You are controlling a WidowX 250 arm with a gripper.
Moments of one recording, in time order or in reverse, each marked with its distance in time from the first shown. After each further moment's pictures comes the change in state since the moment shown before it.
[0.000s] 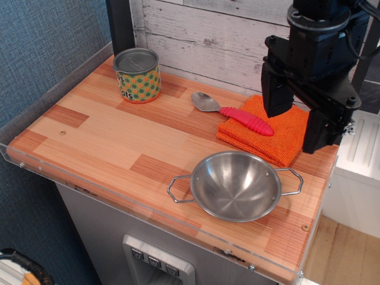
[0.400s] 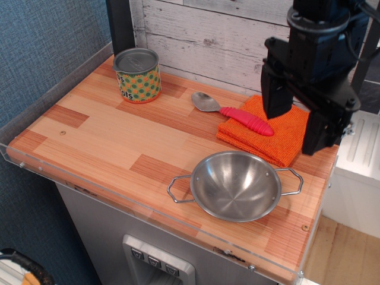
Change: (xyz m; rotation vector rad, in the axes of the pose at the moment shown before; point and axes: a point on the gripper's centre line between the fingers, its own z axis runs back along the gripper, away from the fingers) arm -0.003 -0.002 -0.009 -0.011 0.027 0.017
